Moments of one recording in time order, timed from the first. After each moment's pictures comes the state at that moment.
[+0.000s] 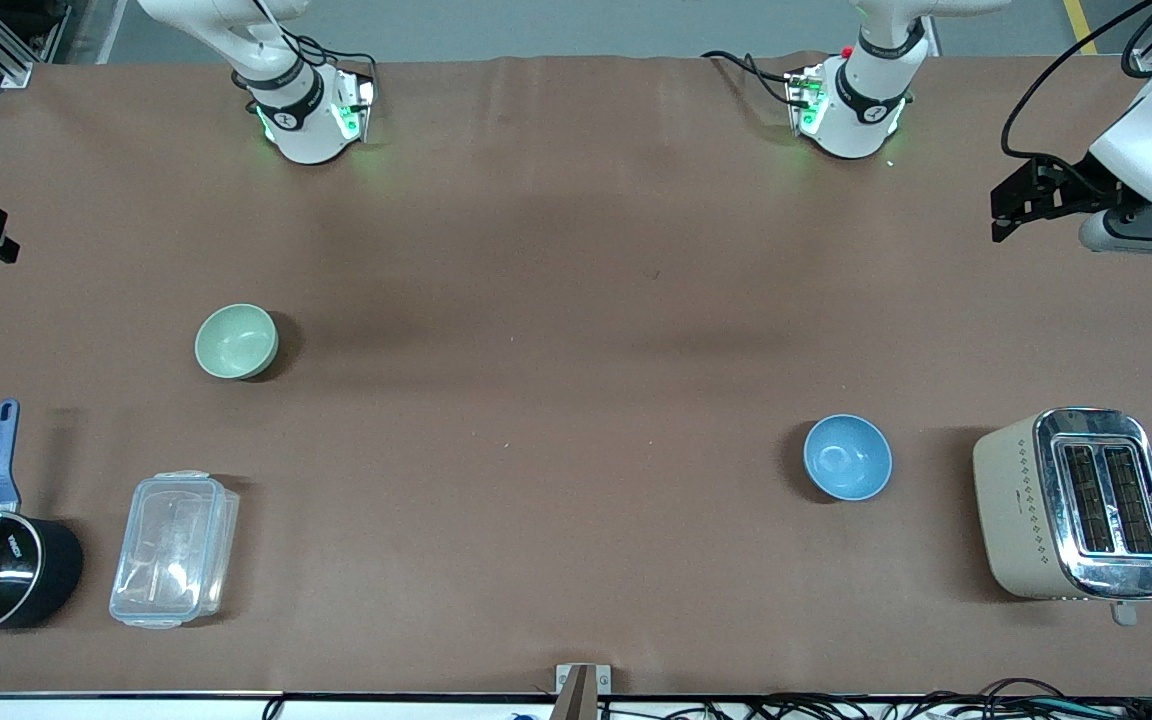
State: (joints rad) left arm -0.06 -0.01 -0.09 -1.51 0.04 1.47 0.01; right arm 0.05 0.00 -0.15 -1.47 -0.03 1.50 -0.15
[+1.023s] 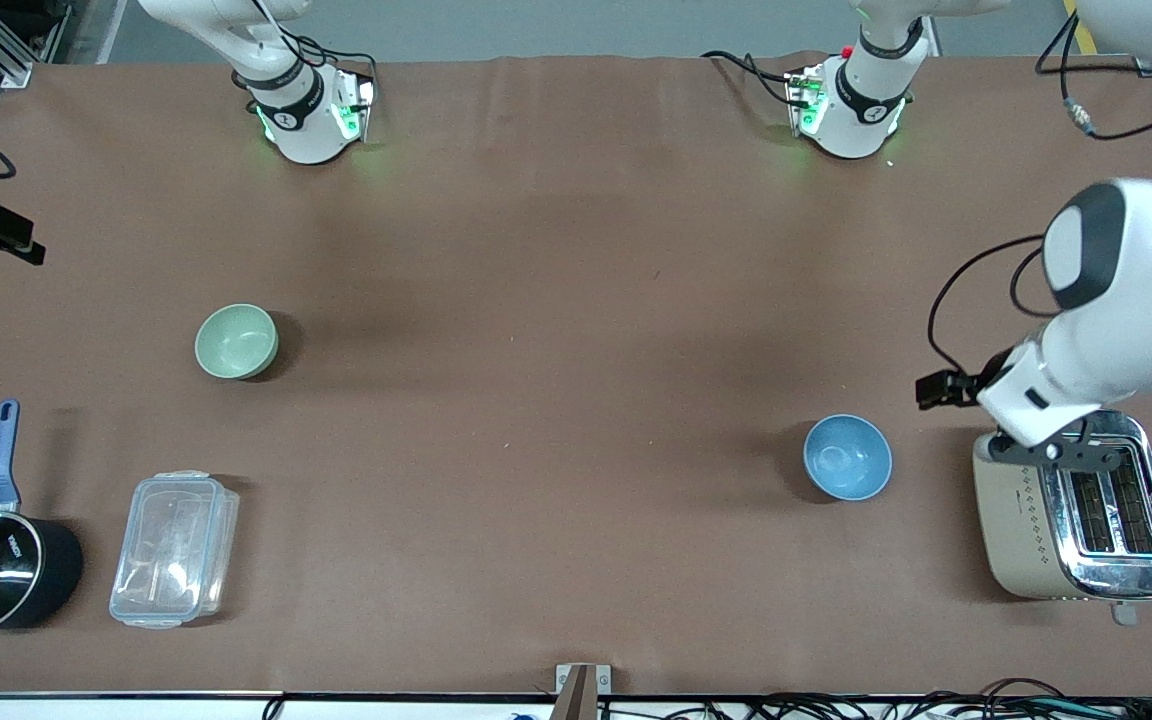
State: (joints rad) left arm -0.03 0.41 -0.09 -1.55 0.04 1.90 -0.01; right arm 0.02 0.00 -0.17 -1.61 -0.03 1.53 -0.16
